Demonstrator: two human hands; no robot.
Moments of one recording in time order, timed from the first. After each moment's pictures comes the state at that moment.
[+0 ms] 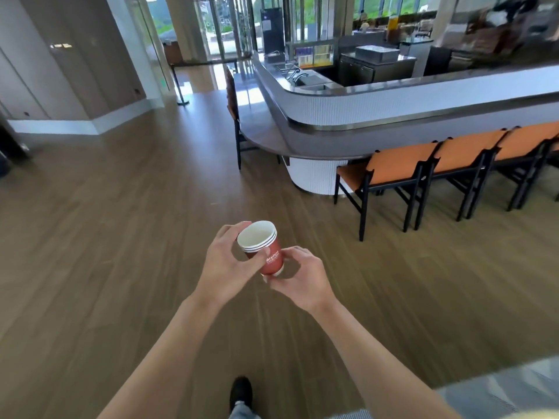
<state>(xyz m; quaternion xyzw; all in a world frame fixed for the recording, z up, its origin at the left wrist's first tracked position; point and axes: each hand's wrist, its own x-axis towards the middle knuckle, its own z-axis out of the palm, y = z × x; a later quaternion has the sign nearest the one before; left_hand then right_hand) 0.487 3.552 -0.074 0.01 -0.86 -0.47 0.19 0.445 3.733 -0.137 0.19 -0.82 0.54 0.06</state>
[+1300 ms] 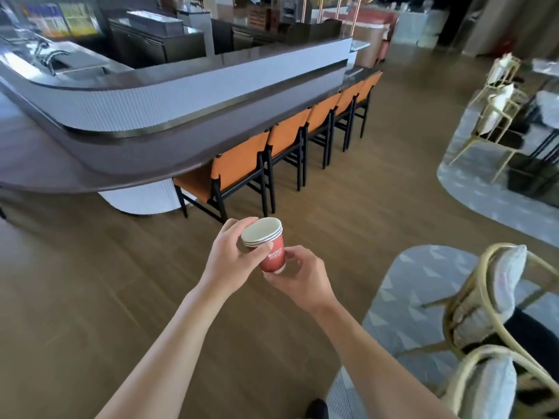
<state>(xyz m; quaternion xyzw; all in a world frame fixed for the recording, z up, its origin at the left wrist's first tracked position) 0.064 3.747 -0.115 -0.26 -0.79 -0.55 -0.08 0.167 3.906 -0.160 -0.18 -0.85 0.47 0.18</state>
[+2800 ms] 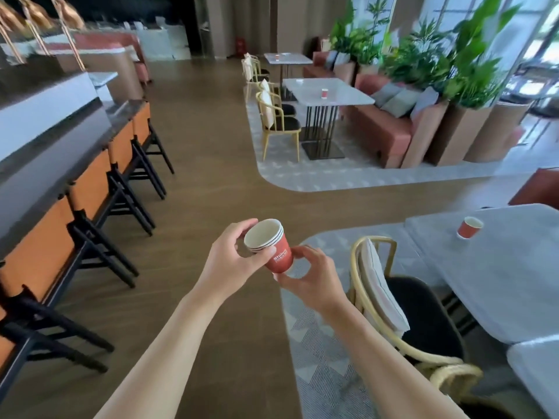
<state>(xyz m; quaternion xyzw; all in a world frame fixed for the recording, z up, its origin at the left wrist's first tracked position) -0.074 4.393 -0.084 -0.57 -0.61 -0.47 -0.29 0.129 4.436 -0.129 -0.50 -0.73 0.31 0.36</state>
